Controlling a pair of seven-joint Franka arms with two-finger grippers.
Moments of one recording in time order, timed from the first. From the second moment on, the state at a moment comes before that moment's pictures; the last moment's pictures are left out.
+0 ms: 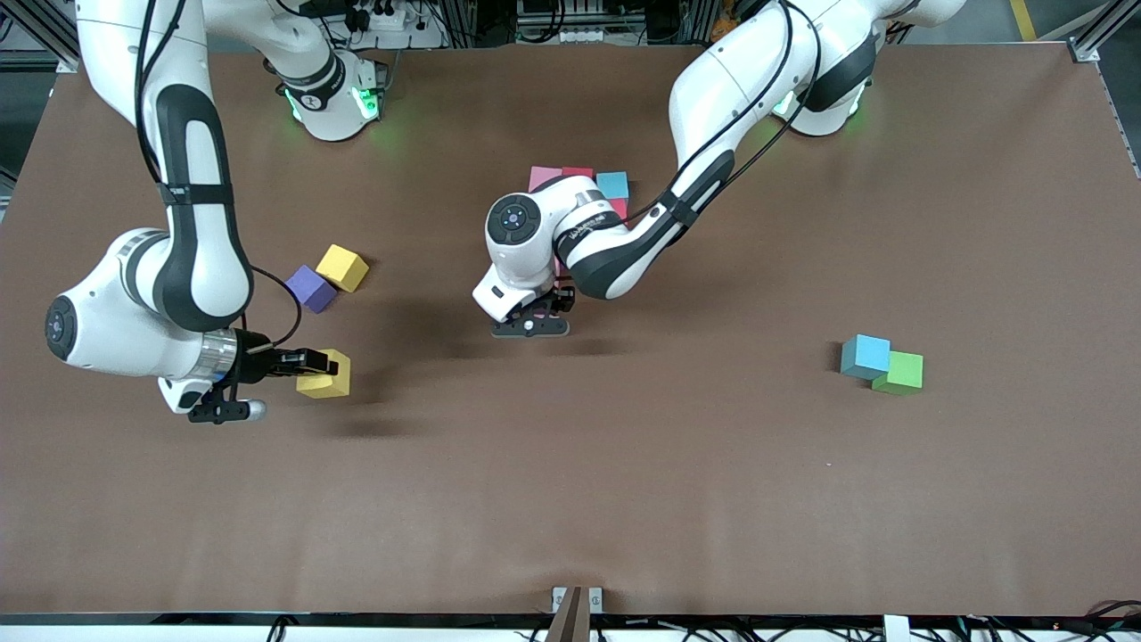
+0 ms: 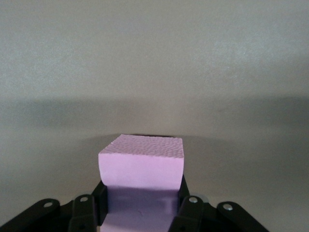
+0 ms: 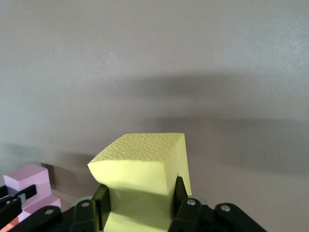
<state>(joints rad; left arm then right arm) -0.63 1.03 -0.44 -1.08 0.40 2.02 -1.06 0.53 0.52 -0.58 -1.75 0.76 1.95 -0.37</state>
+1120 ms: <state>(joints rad) -0.65 1.04 -0.44 -1.09 0.39 2.00 -1.06 0.51 0.53 -0.59 -1.75 0.77 1.94 -0.36</state>
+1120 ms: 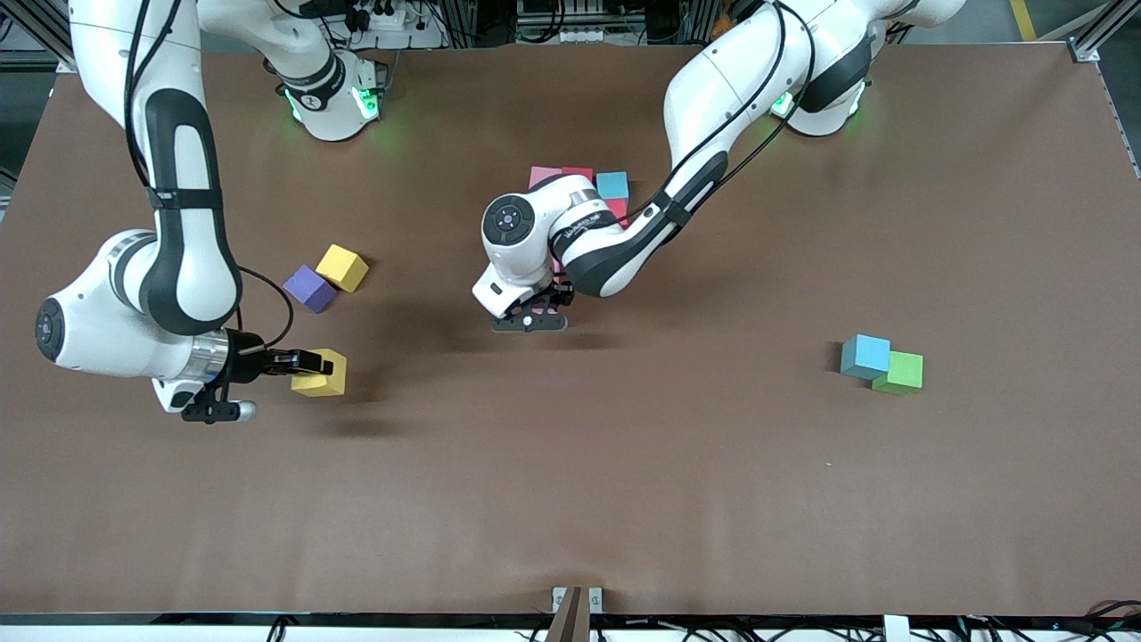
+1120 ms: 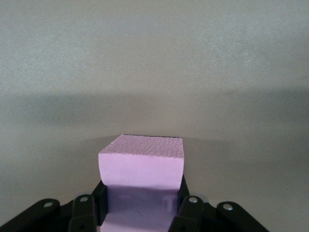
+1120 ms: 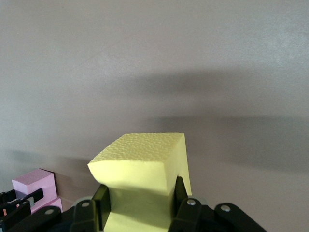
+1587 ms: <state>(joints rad) -0.65 1.04 -0.43 -1.09 0.39 2.00 -1.06 0.51 0.53 -0.59 -1.75 0.77 1.93 -0.36</state>
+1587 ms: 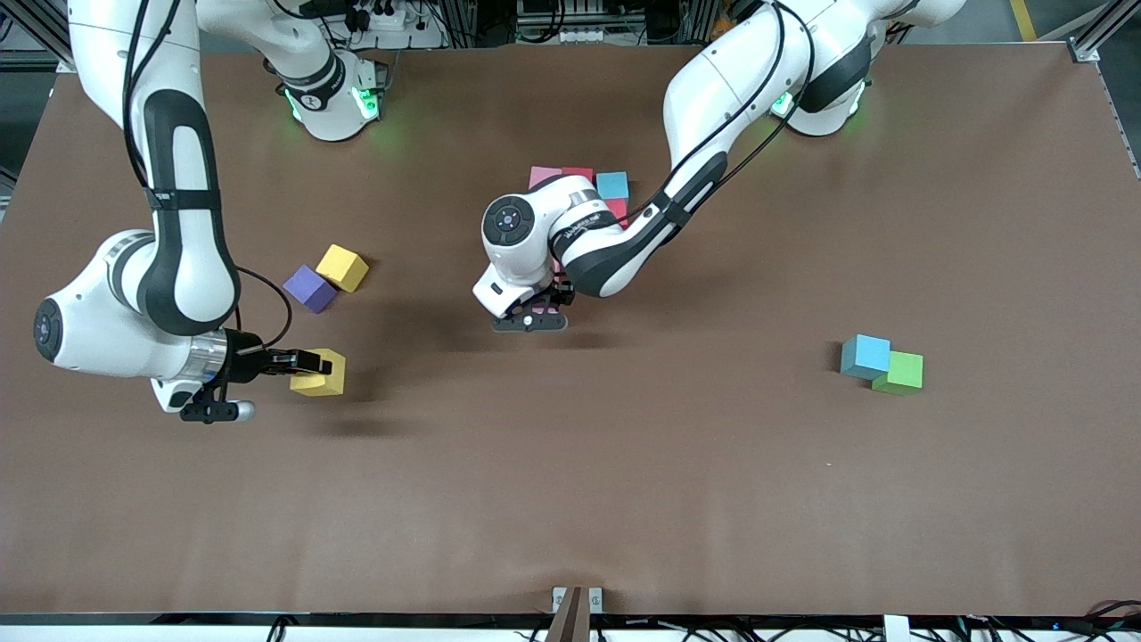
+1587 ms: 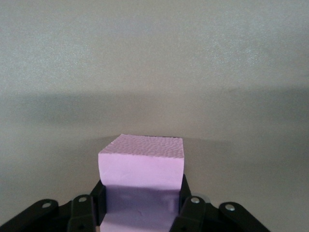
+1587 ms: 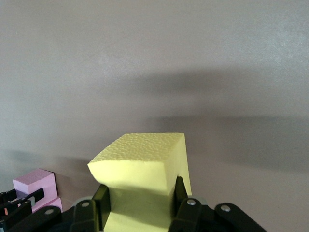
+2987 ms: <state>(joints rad) -0.66 1.03 -0.42 -1.11 0.39 2.00 -1.06 0.51 0.53 -0.59 -1.75 0.77 1.93 -0.36</state>
